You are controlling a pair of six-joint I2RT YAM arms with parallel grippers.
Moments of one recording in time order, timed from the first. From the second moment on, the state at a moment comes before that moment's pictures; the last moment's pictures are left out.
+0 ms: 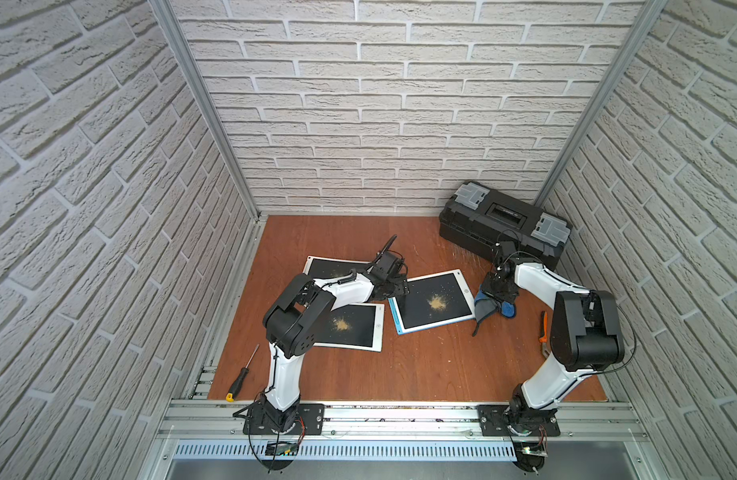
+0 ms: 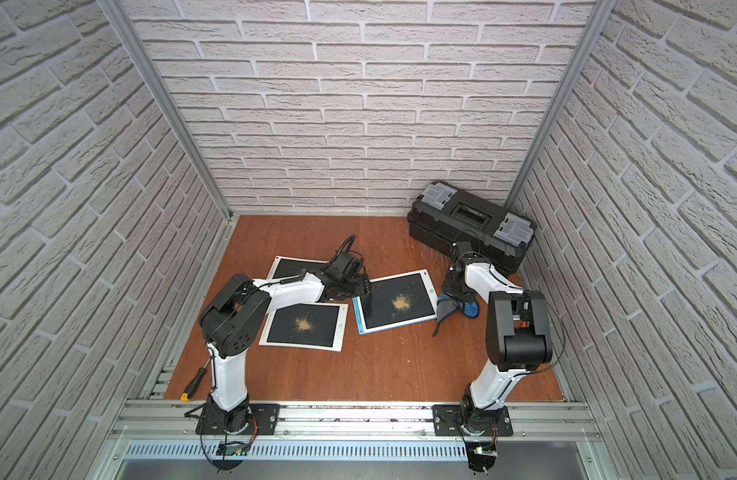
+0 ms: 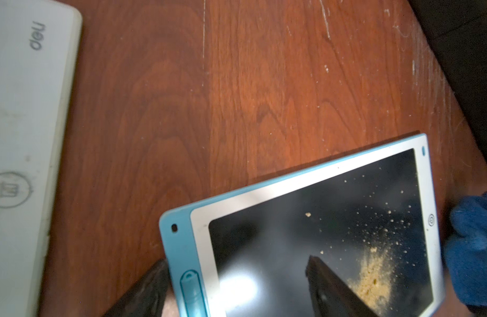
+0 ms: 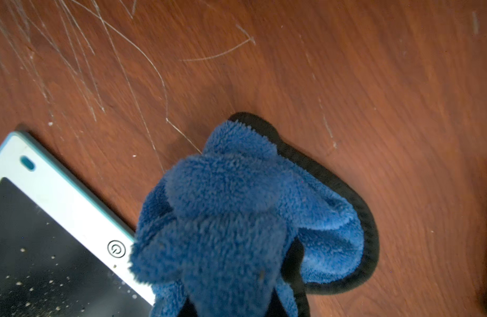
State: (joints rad) left arm -0.70 1.96 1.22 -0.19 0.00 -0.78; right arm -0.04 1.72 1.07 -0.69 0.13 0.55
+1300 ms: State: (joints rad) left arm -0.64 1.95 1.28 -0.40 -0.05 -0.53; right arm 0.12 1.33 0.89 -0.71 0.02 0.48
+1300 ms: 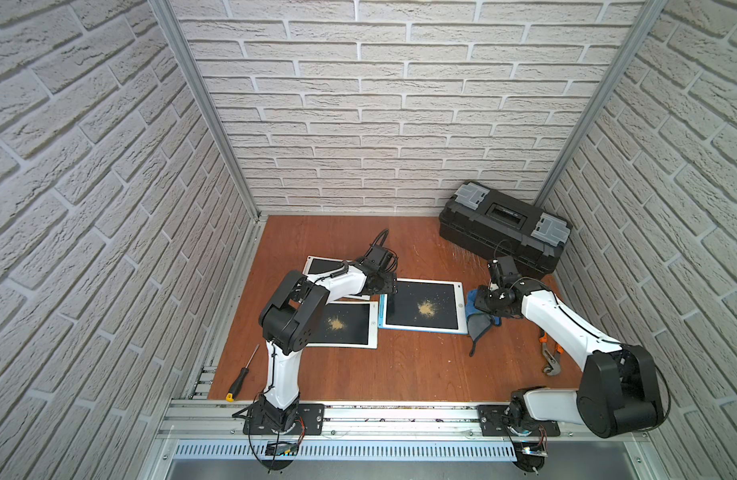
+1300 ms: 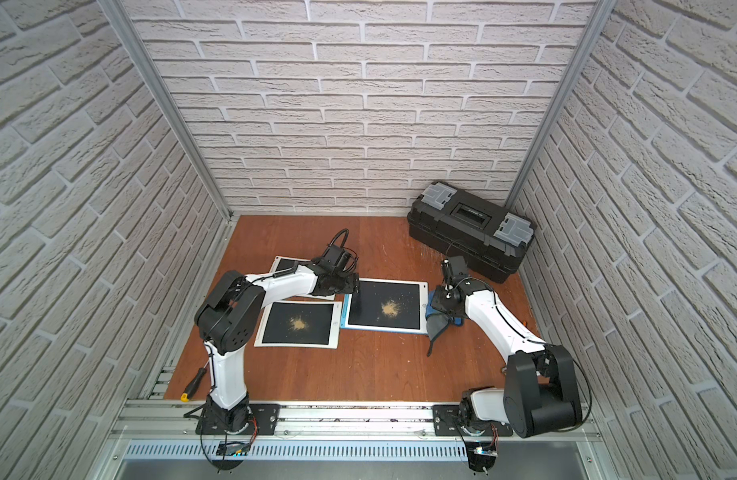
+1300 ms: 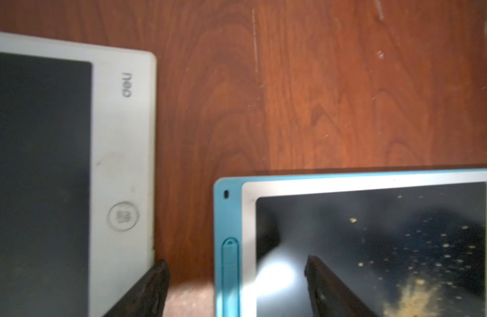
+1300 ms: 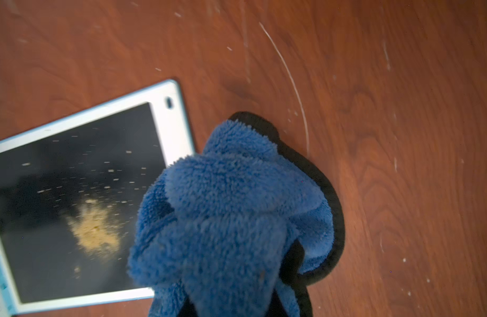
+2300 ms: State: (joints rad) left arm -0.73 1.80 1.16 -0.47 -0.11 -0.34; right arm 0.42 1.78 1.15 -0.23 -0.66 0.58
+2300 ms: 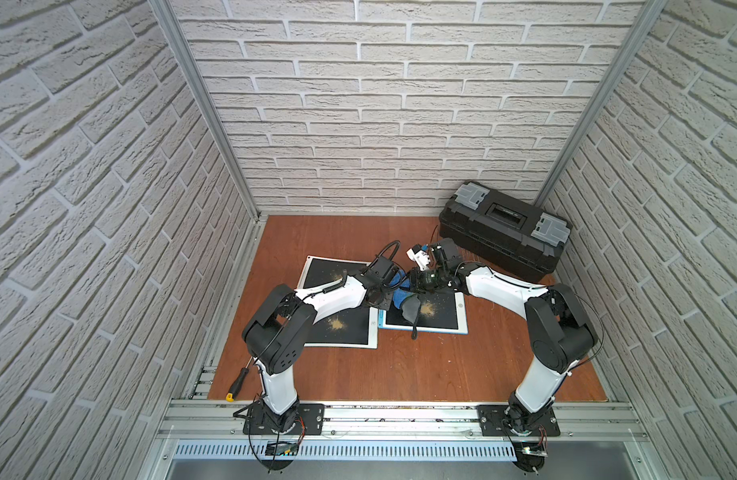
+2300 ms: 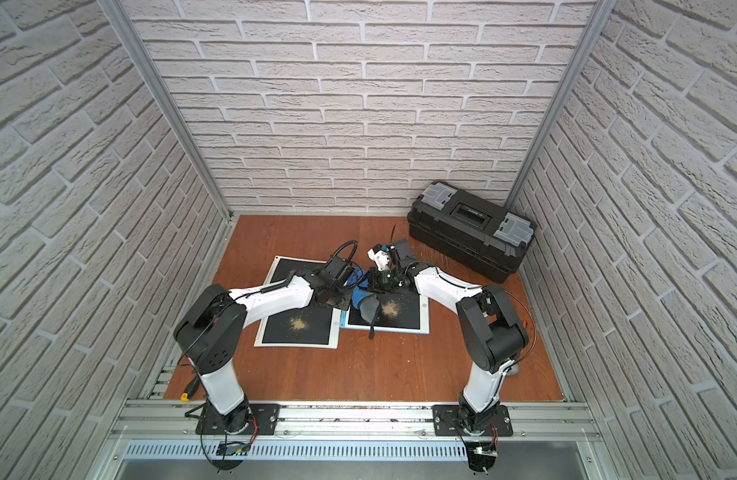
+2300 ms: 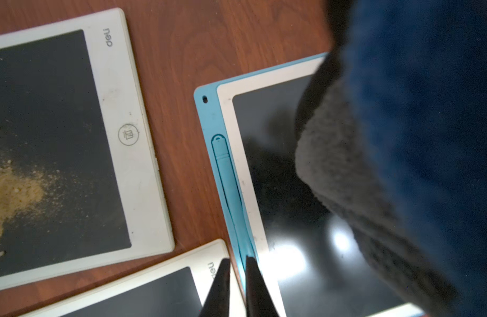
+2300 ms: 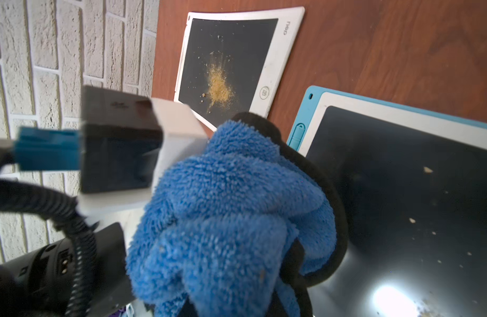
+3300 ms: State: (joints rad) left arm -0.66 1.95 1.26 -0.43 0.00 -0.36; right arm 0.42 1.92 1.13 -0.16 -0.47 0.62
